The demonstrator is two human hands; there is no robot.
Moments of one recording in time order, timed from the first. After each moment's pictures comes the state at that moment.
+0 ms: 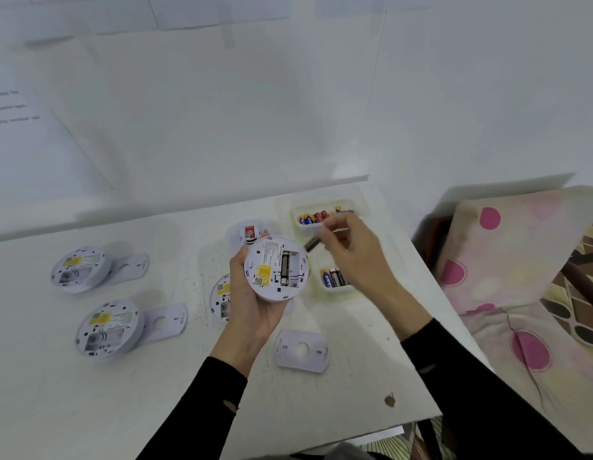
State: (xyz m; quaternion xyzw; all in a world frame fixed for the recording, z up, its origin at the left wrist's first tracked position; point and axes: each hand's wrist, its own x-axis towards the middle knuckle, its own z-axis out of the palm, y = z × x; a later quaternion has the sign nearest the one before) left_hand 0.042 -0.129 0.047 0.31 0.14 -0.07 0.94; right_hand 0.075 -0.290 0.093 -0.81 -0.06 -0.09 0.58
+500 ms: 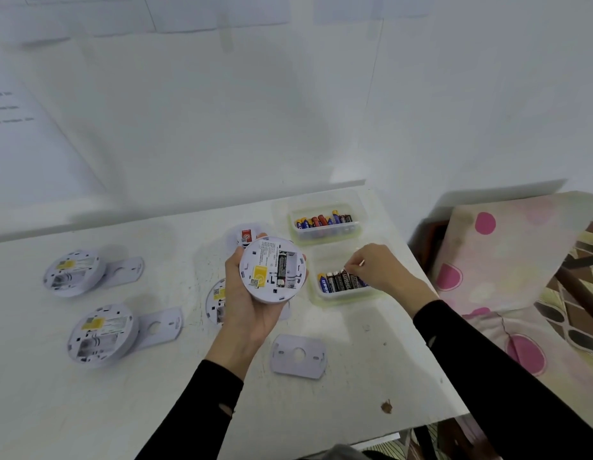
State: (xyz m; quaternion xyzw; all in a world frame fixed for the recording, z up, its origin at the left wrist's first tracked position) left_hand 0.047 -0.127 0.044 0.28 0.11 -0.07 0.95; right_hand 0.123 -0.350 0.039 -0.96 -0.04 0.11 0.27
